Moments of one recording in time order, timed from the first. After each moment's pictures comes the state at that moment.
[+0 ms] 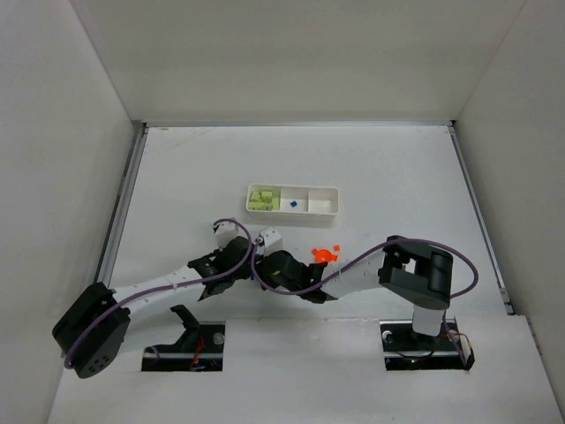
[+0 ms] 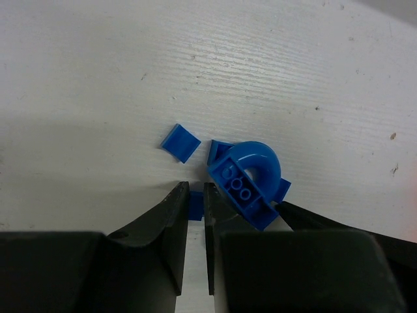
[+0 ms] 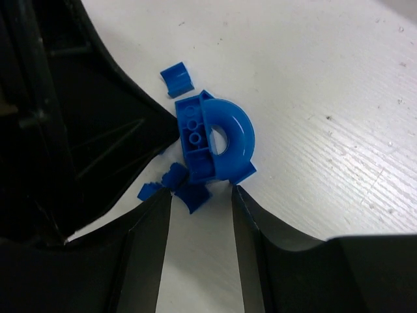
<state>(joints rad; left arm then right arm) -0.81 1.08 0.37 -0.23 -0.43 -0.92 1.25 1.84 0.87 0.35 0.39 0.48</state>
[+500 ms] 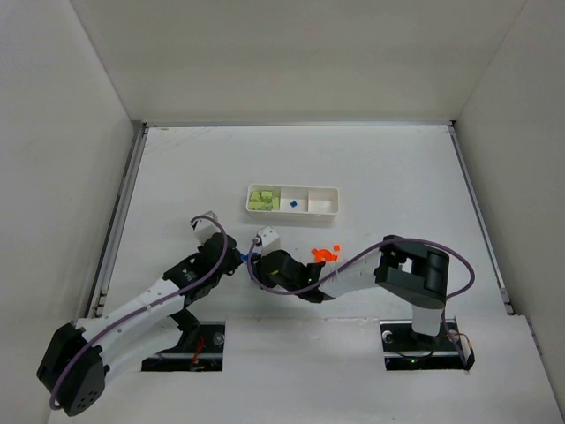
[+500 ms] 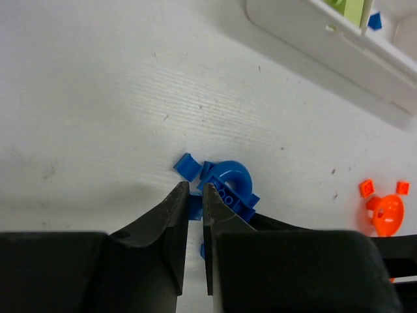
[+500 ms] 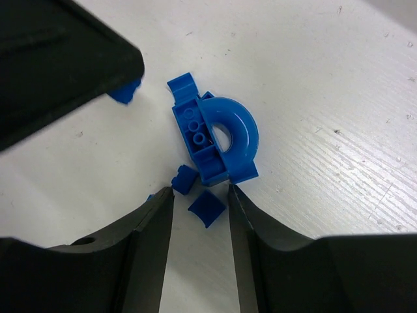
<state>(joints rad) -0.70 0.82 0.35 -0.30 -0.43 -0.93 1.25 1.87 0.89 0.38 0.39 0.46</state>
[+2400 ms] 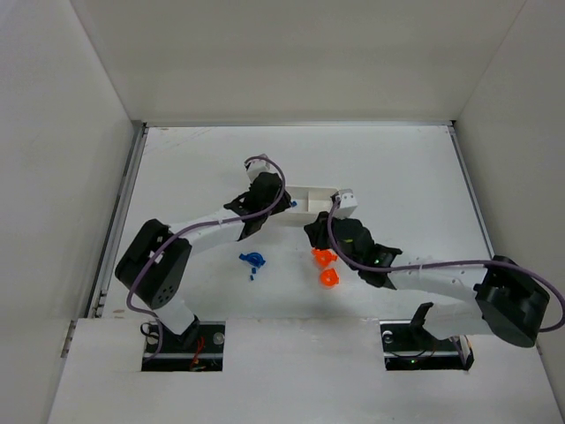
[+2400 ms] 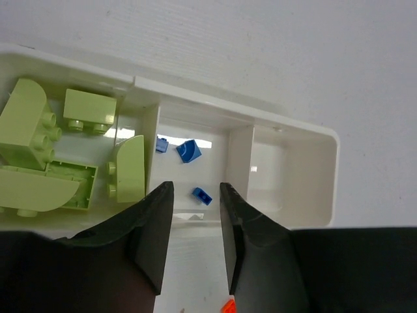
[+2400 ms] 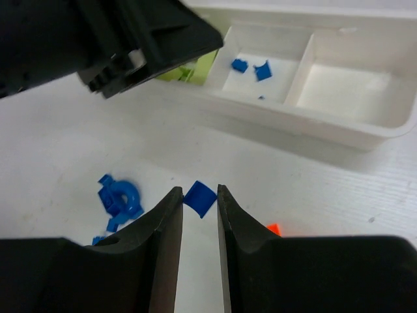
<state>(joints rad) -0.67 1.63 0.93 0.11 -0.29 -0.80 0.97 1.27 0.56 0.37 0.41 0.55</state>
